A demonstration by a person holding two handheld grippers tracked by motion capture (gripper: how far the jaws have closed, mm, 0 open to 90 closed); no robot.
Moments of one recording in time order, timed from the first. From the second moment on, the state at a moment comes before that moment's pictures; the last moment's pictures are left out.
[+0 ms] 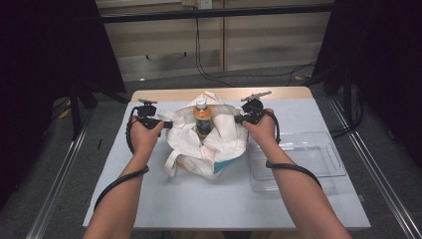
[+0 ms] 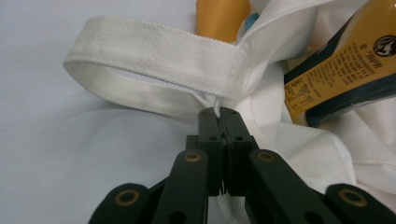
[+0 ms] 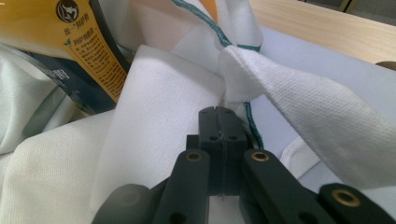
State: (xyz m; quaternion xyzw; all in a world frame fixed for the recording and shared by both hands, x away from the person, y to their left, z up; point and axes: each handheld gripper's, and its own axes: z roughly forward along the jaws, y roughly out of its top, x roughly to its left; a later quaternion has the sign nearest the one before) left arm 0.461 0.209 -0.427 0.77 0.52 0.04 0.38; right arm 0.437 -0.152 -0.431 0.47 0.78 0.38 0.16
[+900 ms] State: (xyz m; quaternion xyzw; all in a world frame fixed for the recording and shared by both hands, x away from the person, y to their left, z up) left arm 0.466 0.207 -0.442 0.76 0.54 0.04 0.37; right arm 0.446 -0.145 -0.447 0.49 0.79 0.35 0.14
